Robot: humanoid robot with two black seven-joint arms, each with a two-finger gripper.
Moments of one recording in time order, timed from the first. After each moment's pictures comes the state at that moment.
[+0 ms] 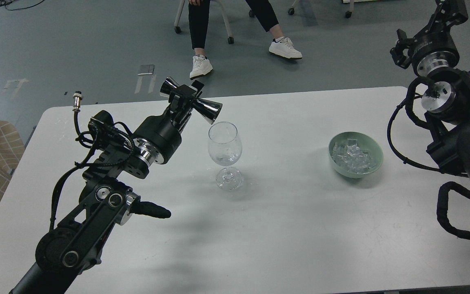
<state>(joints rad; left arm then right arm) -0.30 0.16 -1.11 -1.61 1.33 0.03 0.16 0.91 -0.16 1.39 0.47 -0.61 0.05 0.19</state>
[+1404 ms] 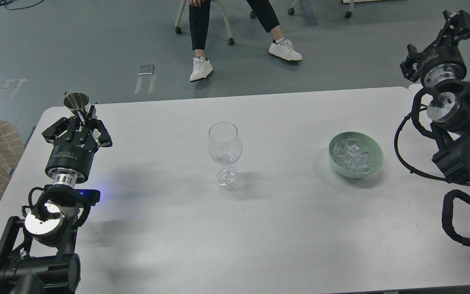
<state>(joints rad) -0.18 0.01 -1.69 -1.15 -0.10 -0.22 0.09 0.86 -0.20 1.39 0.49 -0.61 -0.02 0.19</state>
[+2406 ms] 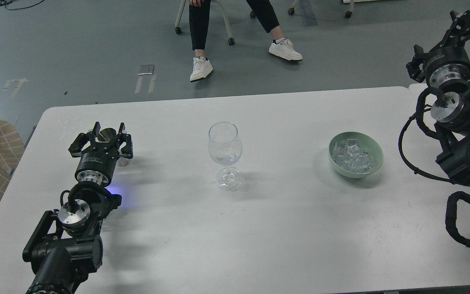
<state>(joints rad) -0.37 0.01 -1.68 -0.73 -0.09 -0.37 0.09 0.85 -0.19 1.39 0.49 -0.61 -0.03 0.19</state>
